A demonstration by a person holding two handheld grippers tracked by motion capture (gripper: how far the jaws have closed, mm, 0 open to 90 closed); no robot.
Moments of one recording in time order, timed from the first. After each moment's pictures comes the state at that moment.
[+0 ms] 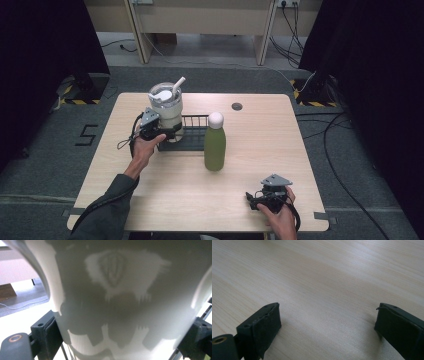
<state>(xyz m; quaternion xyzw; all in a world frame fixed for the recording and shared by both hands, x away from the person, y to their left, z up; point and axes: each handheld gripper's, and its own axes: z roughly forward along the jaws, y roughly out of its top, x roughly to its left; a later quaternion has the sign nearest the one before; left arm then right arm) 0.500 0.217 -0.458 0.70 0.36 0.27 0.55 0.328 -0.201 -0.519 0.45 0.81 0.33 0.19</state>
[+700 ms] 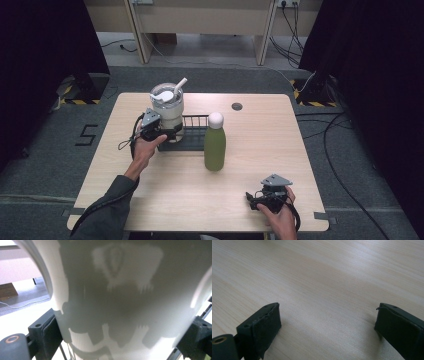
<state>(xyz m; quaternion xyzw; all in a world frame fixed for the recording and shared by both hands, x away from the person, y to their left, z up) 0.498 0.214 -0.458 0.70 0.37 0.27 0.55 0.328 -0.201 -0.519 0.45 0.81 0.33 0.19</state>
